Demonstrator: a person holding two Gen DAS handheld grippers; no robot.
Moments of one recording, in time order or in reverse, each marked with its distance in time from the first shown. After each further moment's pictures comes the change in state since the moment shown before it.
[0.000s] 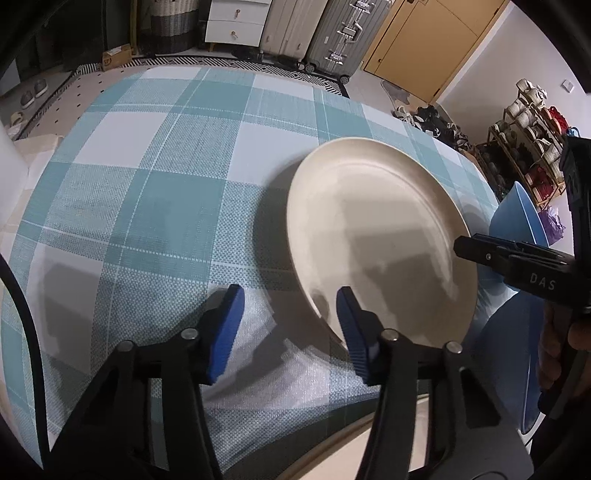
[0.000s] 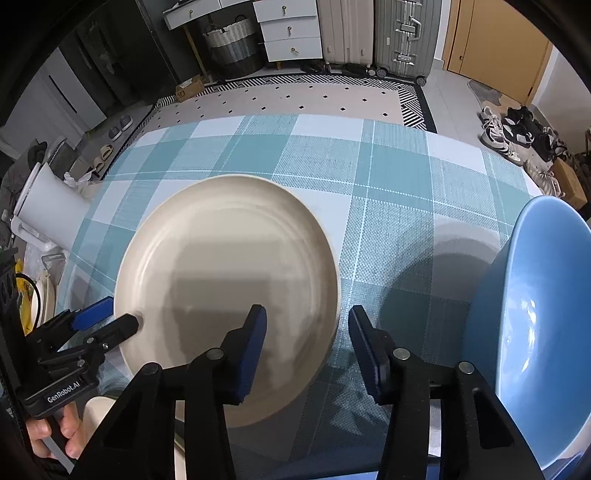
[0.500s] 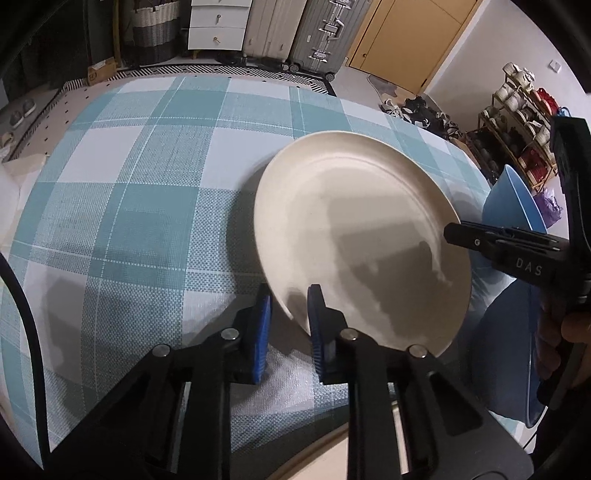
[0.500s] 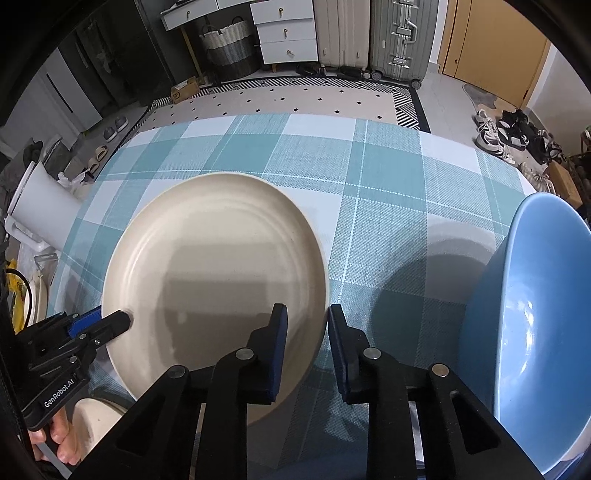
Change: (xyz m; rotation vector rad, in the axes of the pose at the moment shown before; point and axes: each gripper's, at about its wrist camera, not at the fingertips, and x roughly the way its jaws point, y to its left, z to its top) left arm 0.003 -0.019 0.001 0.075 -0.004 -0.002; right arm 0.003 -0.003 -0.003 -0.001 -0.024 -0.023
